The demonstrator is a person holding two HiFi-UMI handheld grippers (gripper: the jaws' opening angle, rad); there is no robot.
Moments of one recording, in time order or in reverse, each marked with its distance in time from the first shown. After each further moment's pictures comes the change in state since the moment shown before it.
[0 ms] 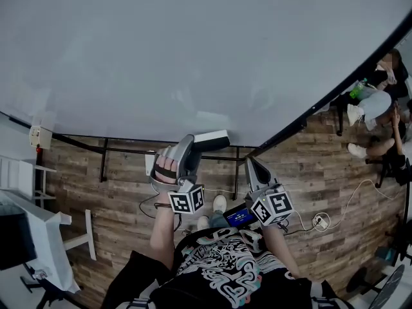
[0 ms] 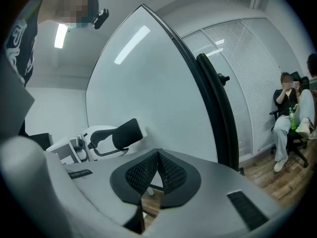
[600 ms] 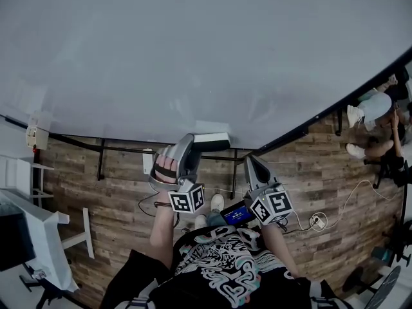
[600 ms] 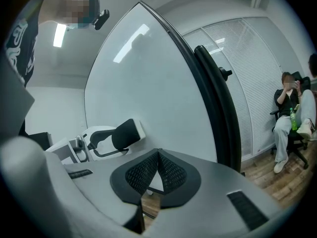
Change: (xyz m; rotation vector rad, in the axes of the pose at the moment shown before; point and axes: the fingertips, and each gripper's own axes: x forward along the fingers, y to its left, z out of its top) left arm 0.017 -0.004 -0.003 -0.015 0.006 0.004; right arm 0.014 -0.011 0.002 -0.004 0.011 -0.001
